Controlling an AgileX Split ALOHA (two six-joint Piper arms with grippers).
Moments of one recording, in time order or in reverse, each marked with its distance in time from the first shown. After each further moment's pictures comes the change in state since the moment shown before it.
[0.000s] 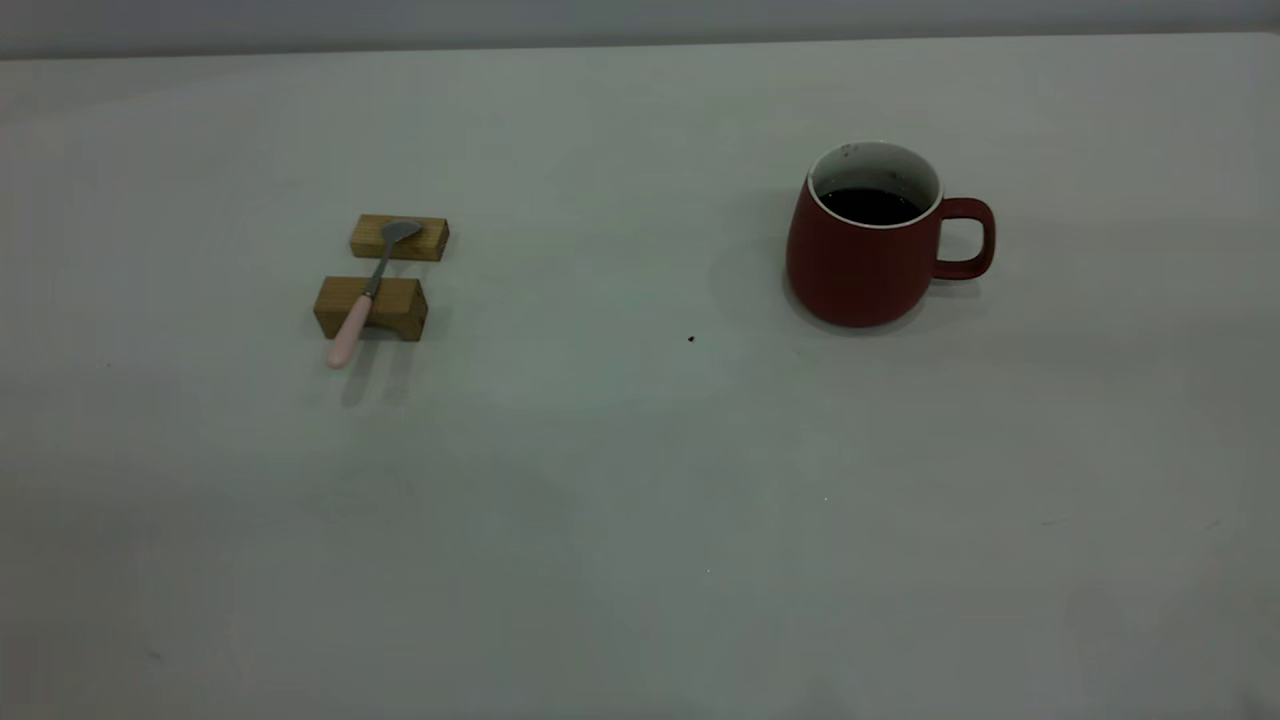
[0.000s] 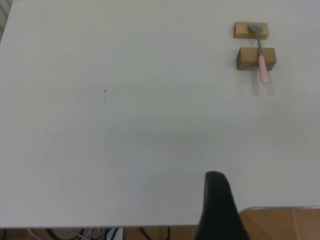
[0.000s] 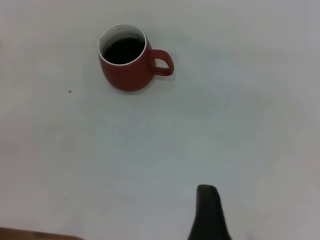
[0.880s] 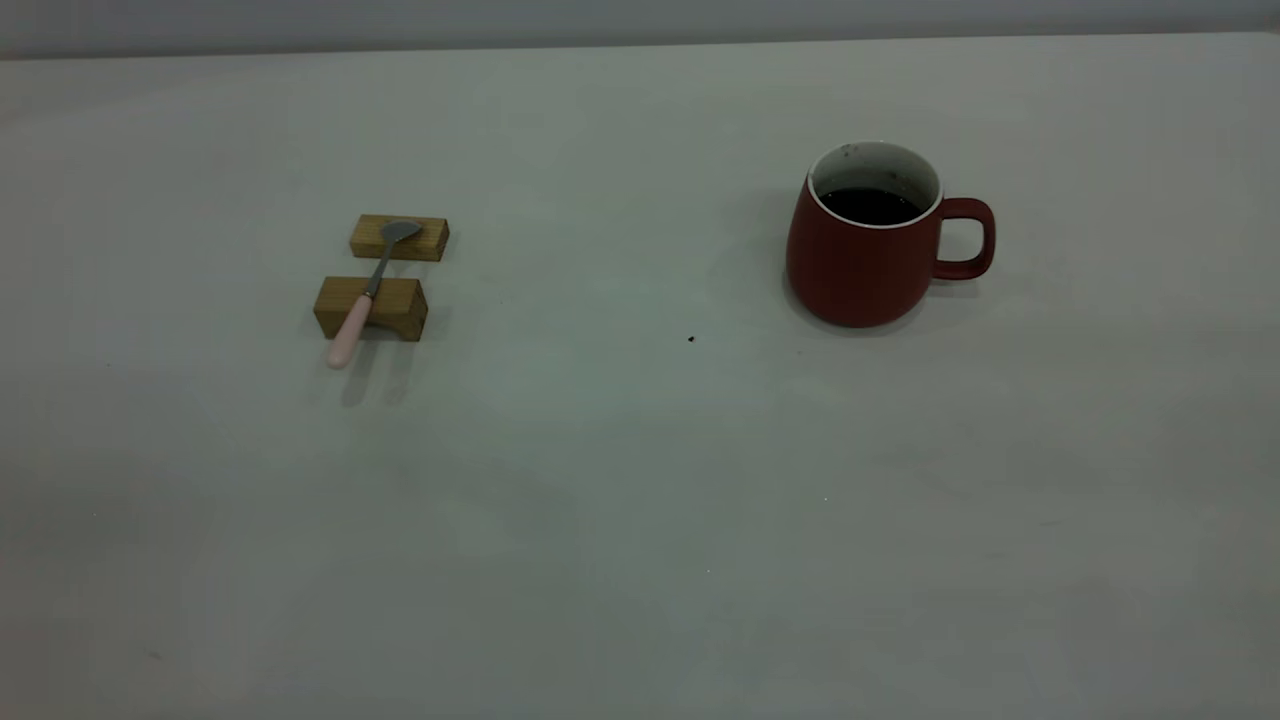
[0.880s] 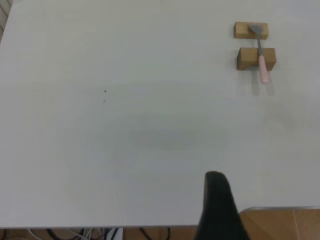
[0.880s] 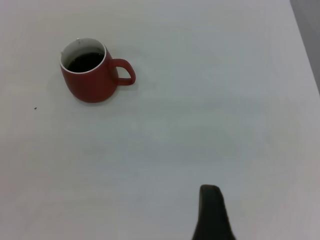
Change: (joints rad) left arm 0.000 0.000 0.000 0.000 0.000 0.000; right arm 0.000 -0.479 0.106 -0.125 0.231 0.133
